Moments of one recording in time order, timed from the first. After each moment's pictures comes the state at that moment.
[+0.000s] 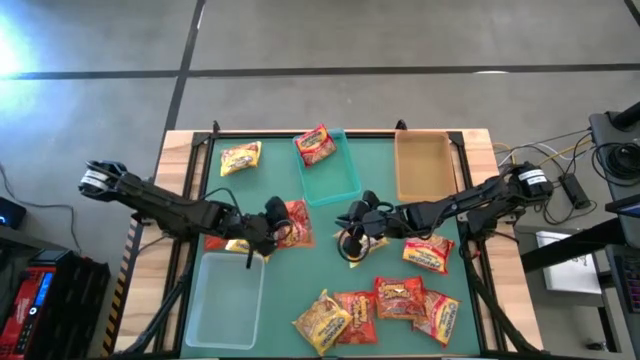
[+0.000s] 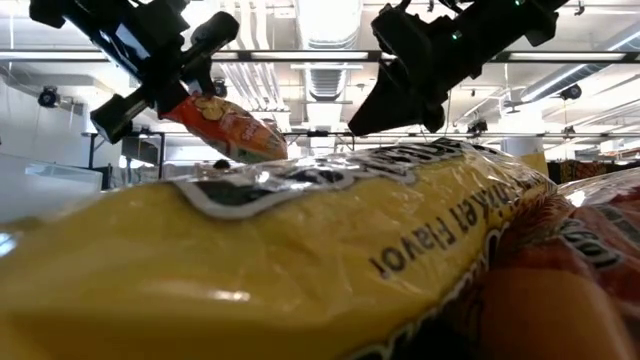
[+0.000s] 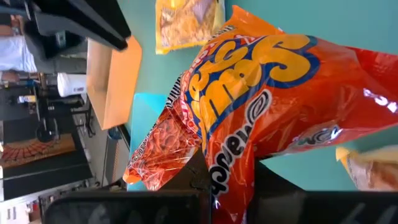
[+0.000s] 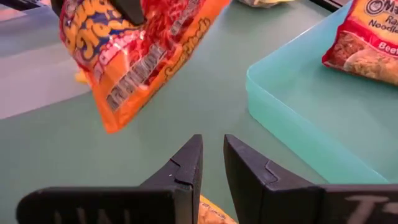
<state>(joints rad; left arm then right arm) -0.26 1.24 0.69 -0.21 -0.48 1.01 0.17 1.54 0.86 0.08 0.40 0.41</state>
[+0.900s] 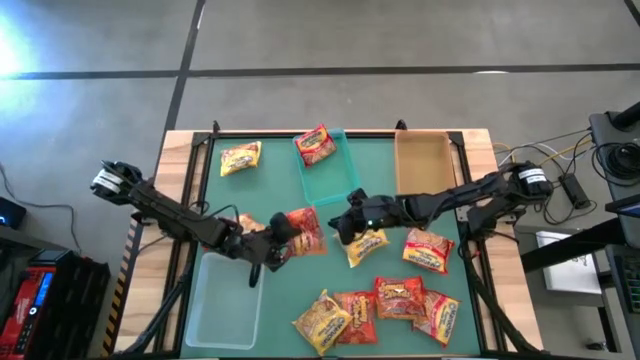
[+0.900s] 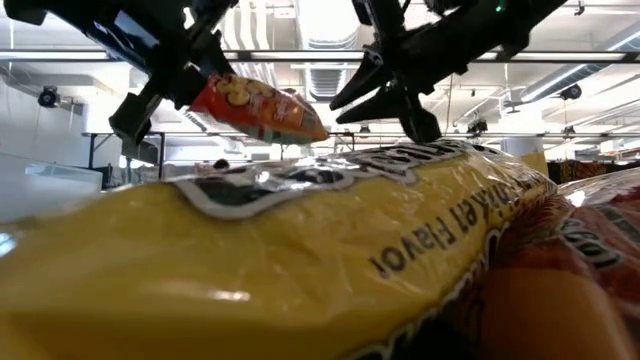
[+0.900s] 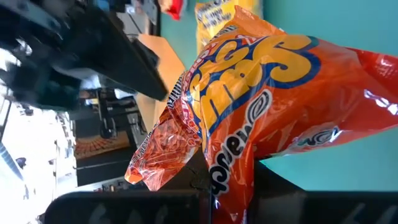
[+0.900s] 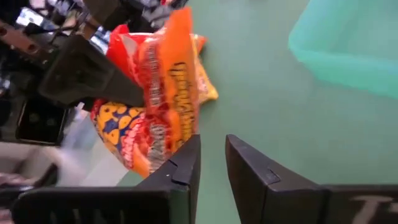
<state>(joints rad) -0.40 1.38 0.70 0.08 -0.70 1.09 0.08 1.54 0.86 0.20 0.12 0.93</state>
